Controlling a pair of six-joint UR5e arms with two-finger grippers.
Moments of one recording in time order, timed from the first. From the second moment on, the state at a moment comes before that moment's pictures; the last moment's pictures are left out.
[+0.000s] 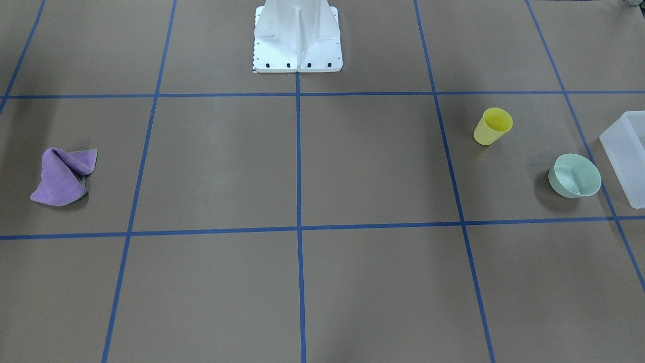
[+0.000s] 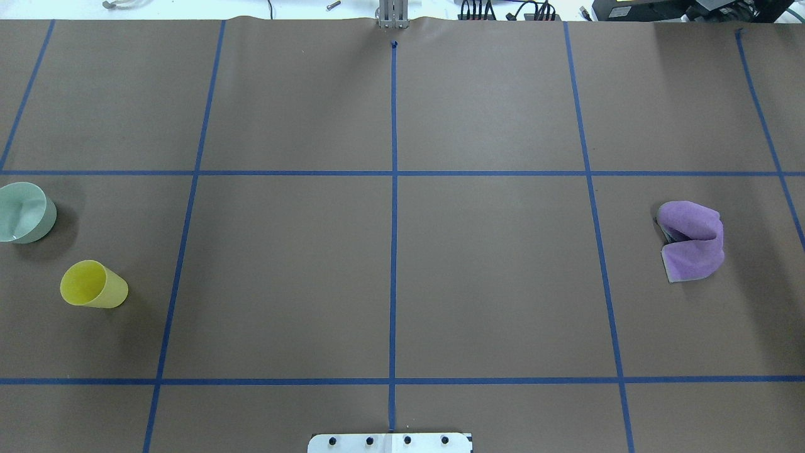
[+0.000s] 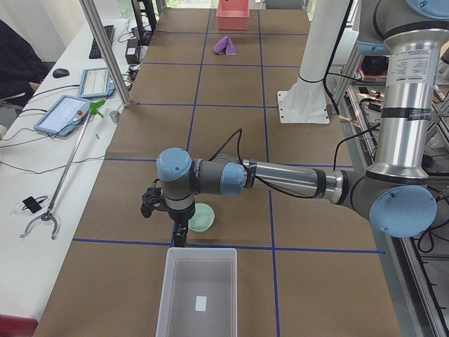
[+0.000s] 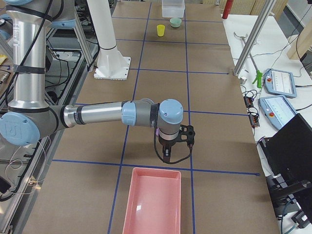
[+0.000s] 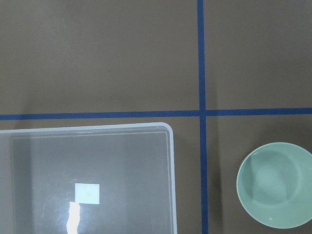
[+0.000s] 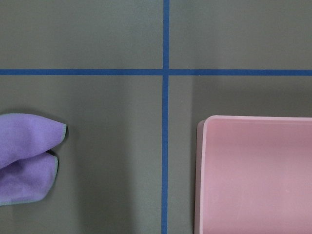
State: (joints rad) left arm -1.56 -1.60 -1.66 -1.51 -2.24 -0.03; right arm 1.61 -1.67 1.82 -1.75 2.34 -0.04
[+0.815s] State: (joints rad) left arm -1.56 -1.60 -1.66 -1.52 -2.24 -0.03; right arm 1.61 -1.67 1.83 -1.75 2.35 -0.04
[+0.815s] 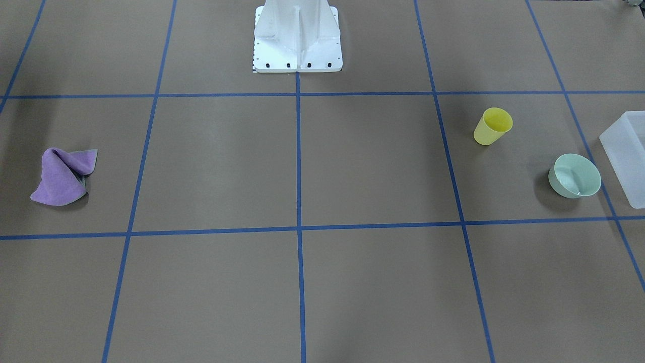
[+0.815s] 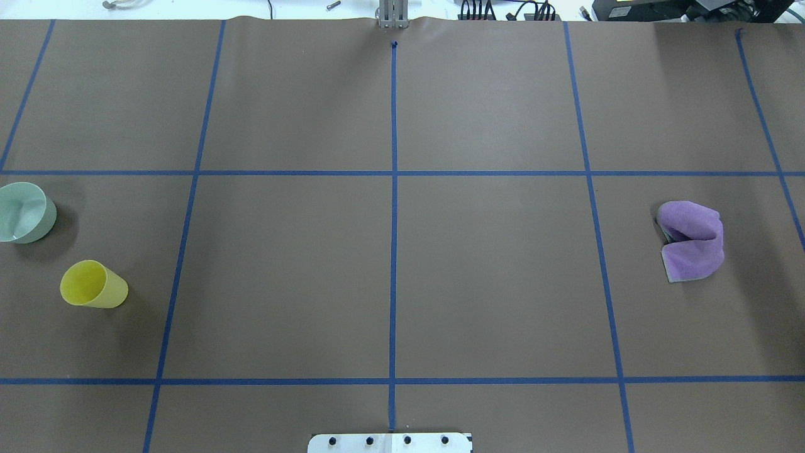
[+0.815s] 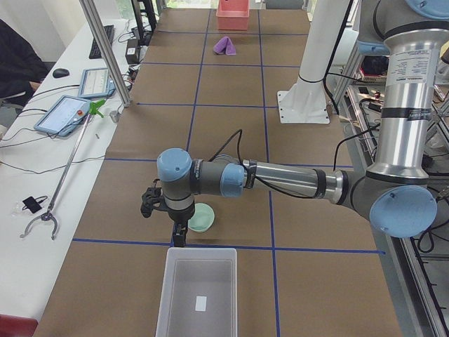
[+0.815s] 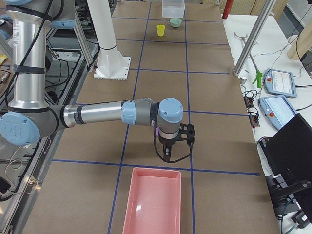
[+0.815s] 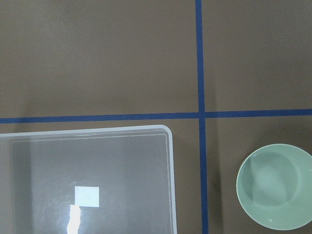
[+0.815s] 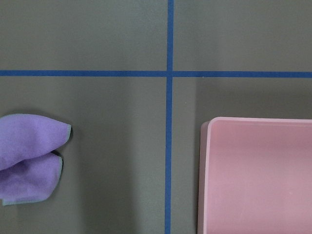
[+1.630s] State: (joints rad) left arm -1.56 -1.61 -1.68 -1.53 -2.23 -0.03; right arm 1.62 -1.67 1.84 -1.75 2.35 -0.04
